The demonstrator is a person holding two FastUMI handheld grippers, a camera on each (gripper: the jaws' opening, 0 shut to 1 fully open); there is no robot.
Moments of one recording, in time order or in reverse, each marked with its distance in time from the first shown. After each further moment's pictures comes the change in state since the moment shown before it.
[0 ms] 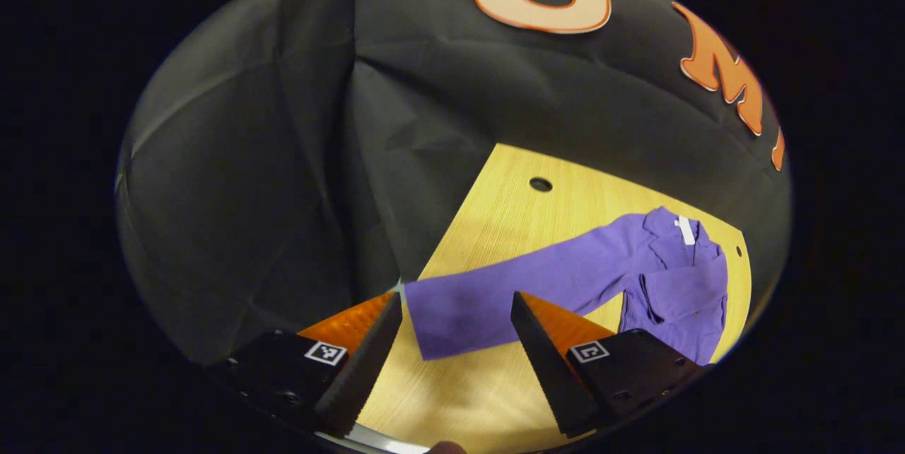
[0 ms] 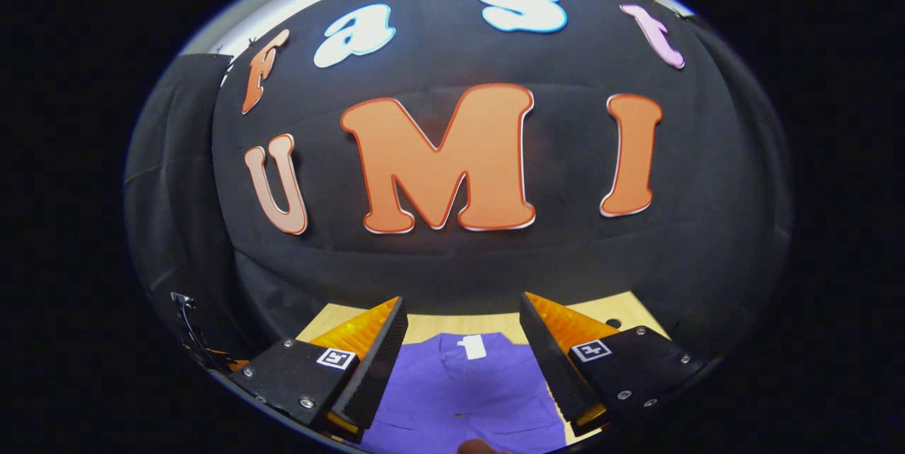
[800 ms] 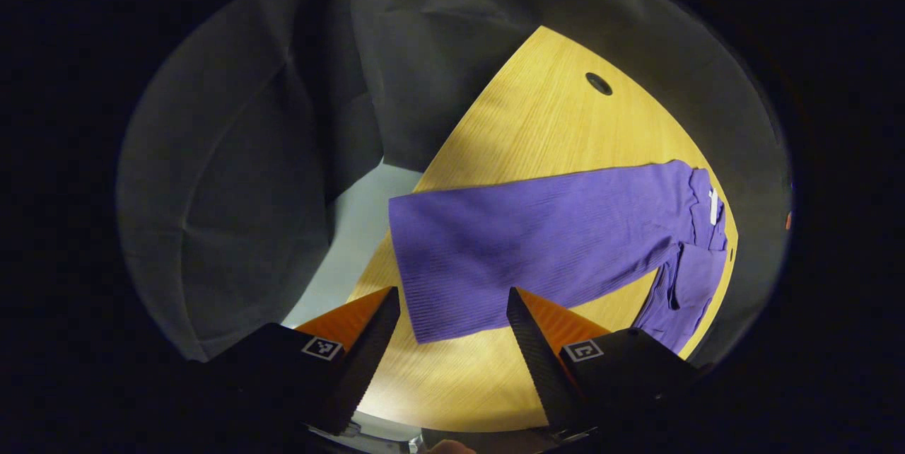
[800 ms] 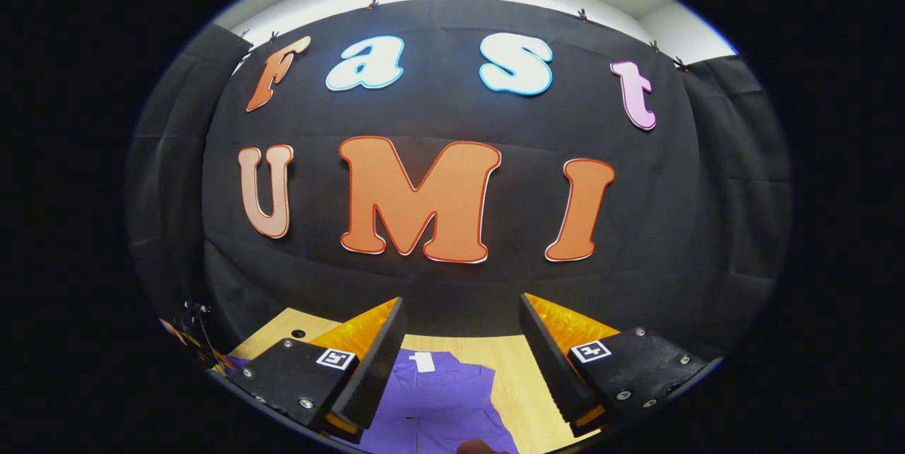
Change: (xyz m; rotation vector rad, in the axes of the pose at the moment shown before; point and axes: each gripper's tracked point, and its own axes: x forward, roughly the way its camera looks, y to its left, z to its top) left arm 0.096 0.021 -0.082 -0.167 0.557 -0.081; right arm -0.067 -0.027 0.017 -0.113 -0.127 -0.131
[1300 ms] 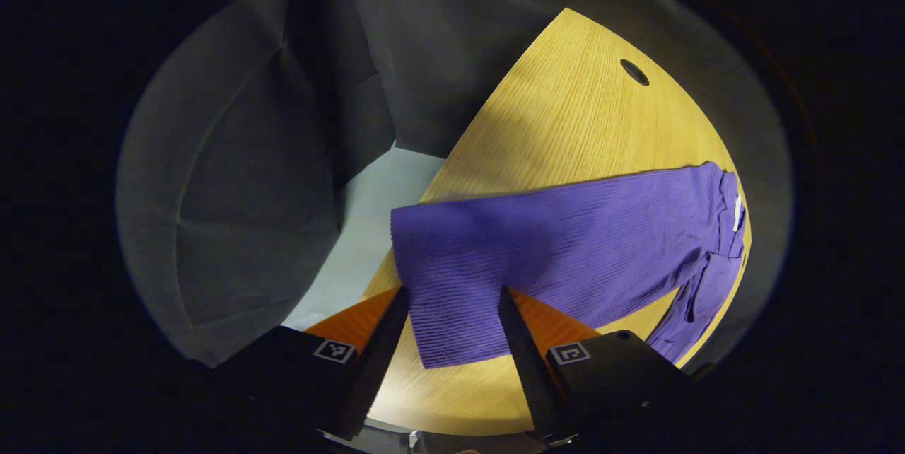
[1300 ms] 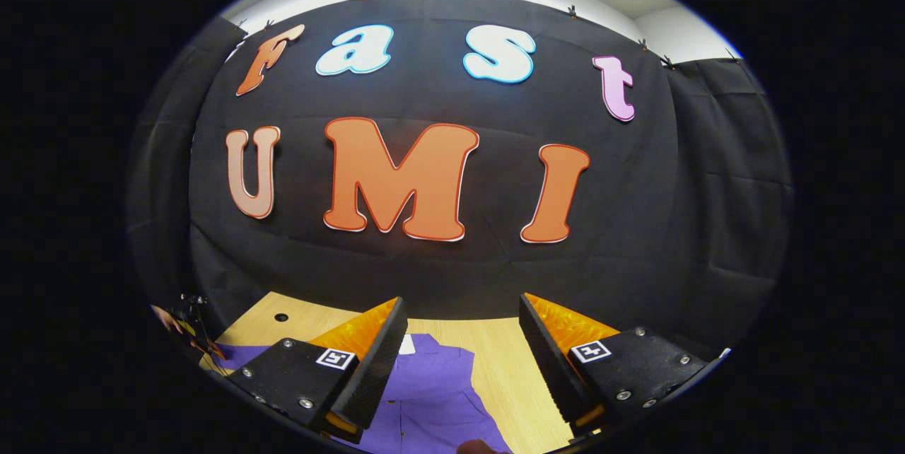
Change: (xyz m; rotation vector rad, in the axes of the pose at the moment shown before) left arm 0.020 0.012 0.011 -0.008 0.075 0.118; right arm -0.024 -0.022 -0.035 -0.048 0.071 -0.074
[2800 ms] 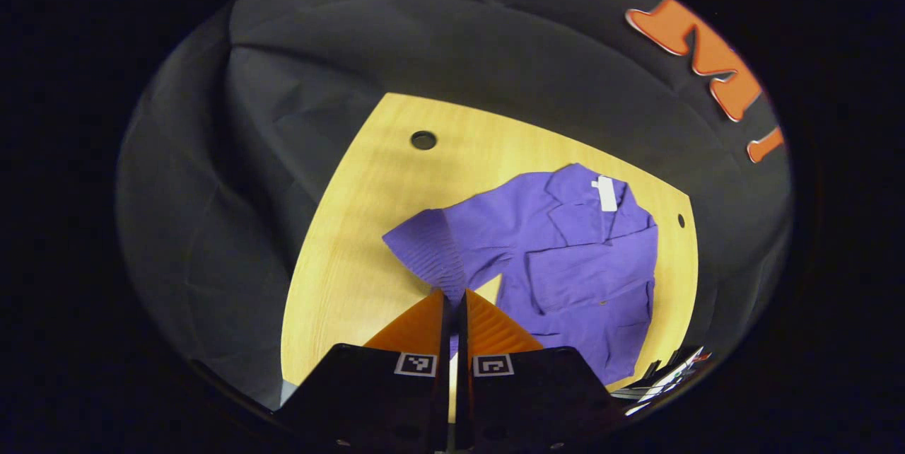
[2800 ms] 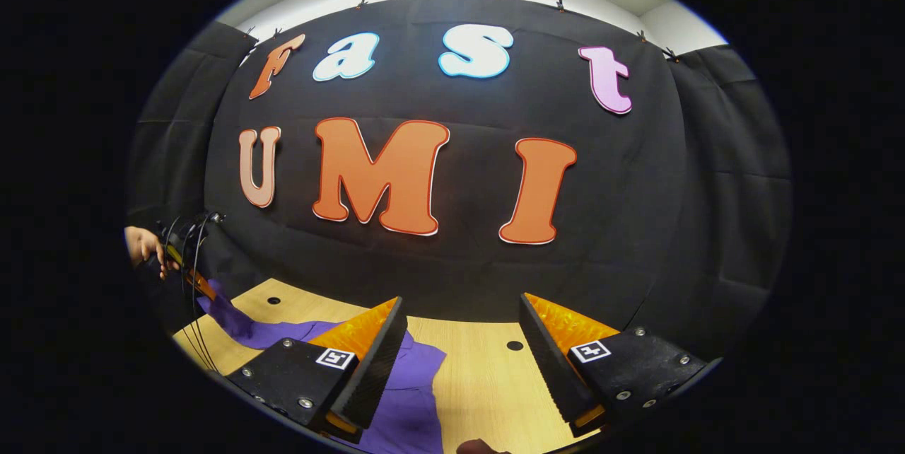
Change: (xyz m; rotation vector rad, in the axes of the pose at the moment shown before) left arm -0.211 -0.243 -0.007 0.339 -0.297 -0.191; right arm 0.024 -0.118 -0.019 -0.020 -0.029 0.115
